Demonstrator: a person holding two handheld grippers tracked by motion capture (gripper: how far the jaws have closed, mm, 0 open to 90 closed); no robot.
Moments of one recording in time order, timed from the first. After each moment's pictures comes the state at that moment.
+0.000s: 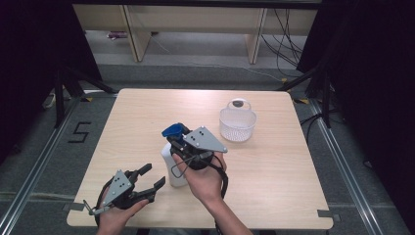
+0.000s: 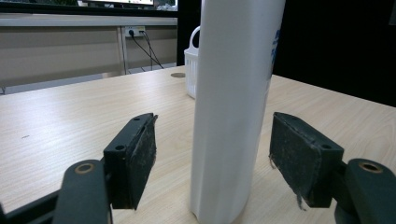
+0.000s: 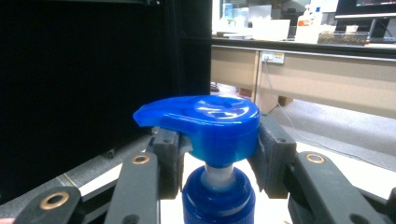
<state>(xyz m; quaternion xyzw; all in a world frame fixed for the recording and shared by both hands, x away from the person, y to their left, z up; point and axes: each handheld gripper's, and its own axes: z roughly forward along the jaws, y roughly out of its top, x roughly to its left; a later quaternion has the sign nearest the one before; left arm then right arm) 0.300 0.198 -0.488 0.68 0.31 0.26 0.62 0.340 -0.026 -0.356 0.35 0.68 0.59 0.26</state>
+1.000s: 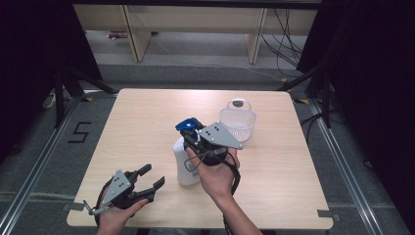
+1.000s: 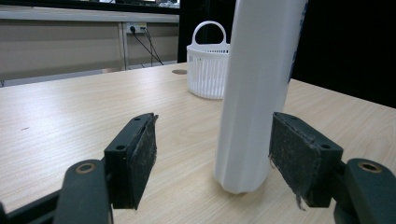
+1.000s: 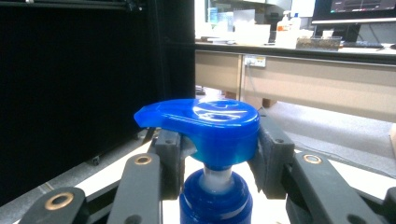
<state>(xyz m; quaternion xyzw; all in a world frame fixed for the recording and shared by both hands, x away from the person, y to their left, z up) 0.302 0.200 -0.493 0.67 0.32 0.25 0.62 0.345 -0.054 -0.344 0.35 0.66 0.59 0.29</state>
